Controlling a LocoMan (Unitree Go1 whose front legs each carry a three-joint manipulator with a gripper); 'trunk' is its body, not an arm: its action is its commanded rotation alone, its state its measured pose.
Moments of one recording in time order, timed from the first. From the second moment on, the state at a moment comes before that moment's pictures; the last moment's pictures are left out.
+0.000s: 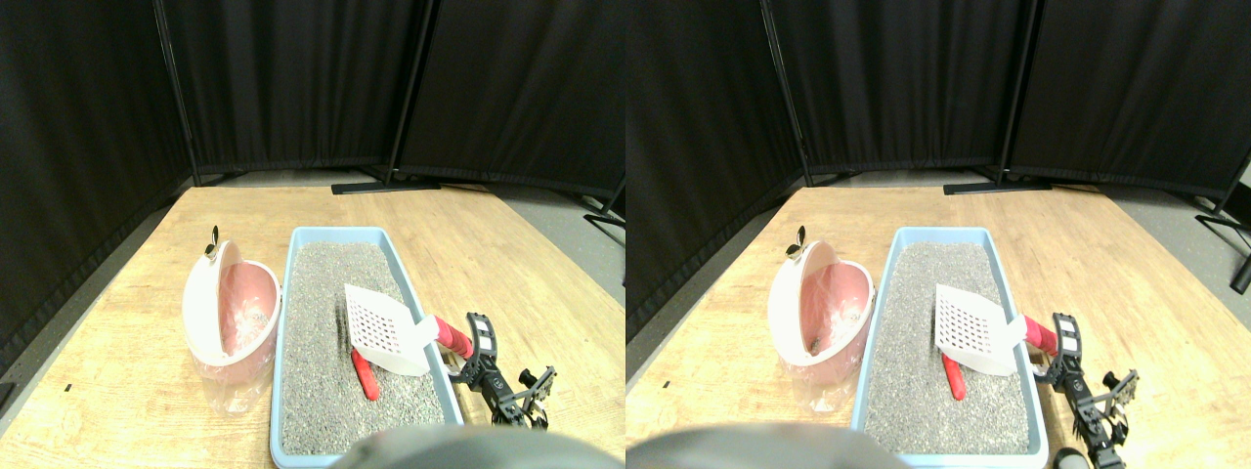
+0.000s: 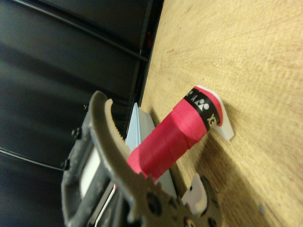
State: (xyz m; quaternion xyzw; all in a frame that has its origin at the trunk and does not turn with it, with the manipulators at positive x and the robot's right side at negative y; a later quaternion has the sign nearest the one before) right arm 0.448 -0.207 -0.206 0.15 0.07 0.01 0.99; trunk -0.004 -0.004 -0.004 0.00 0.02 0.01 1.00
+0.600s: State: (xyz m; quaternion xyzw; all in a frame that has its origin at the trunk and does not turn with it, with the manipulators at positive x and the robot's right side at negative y) right arm 0.474 -0.212 -0.213 0.16 0.11 -0.01 0.98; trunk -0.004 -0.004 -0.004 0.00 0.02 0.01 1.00
